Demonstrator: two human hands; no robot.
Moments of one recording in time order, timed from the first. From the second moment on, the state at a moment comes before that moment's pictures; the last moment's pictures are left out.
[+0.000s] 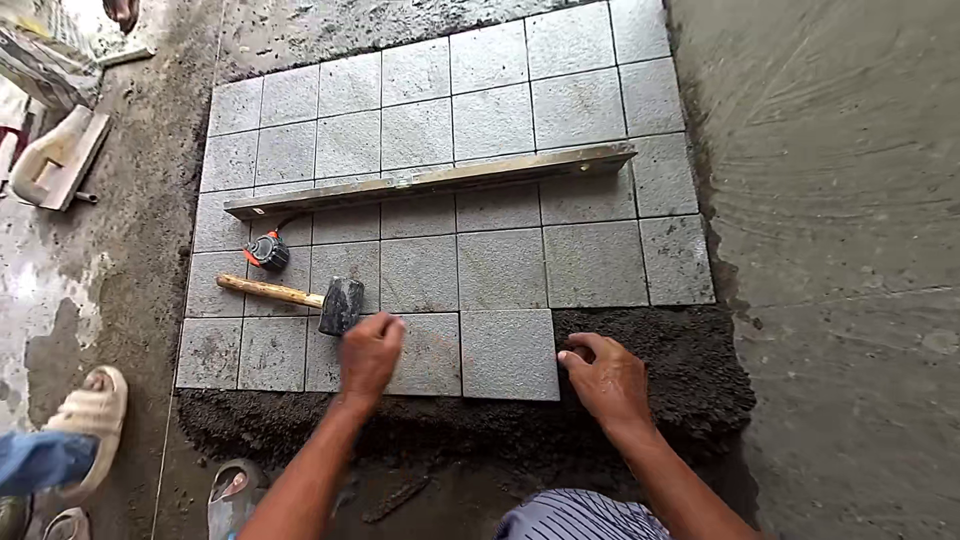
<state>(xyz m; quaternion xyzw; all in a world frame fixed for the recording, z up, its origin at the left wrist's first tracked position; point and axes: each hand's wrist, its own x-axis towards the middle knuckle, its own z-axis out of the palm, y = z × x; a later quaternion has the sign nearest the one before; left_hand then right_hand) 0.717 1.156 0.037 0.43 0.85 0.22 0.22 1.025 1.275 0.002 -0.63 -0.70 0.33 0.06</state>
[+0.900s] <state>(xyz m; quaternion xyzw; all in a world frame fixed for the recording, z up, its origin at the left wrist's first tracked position) 0.812 1.137 0.048 0.35 0.73 0.26 0.53 1.018 1.207 -0.035 -0.54 -0.79 0.30 0.06</state>
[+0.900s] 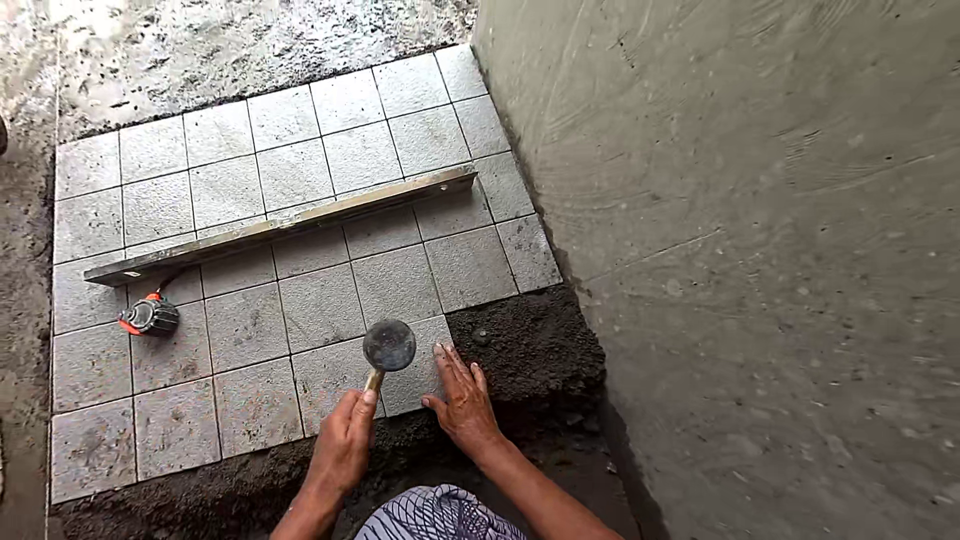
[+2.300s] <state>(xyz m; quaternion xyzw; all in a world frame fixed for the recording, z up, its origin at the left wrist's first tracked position) 0.885 1.146 -0.001 0.27 0.76 0.27 0.53 1.014 1.200 -0.044 -0.54 -0.79 0.29 0.05</state>
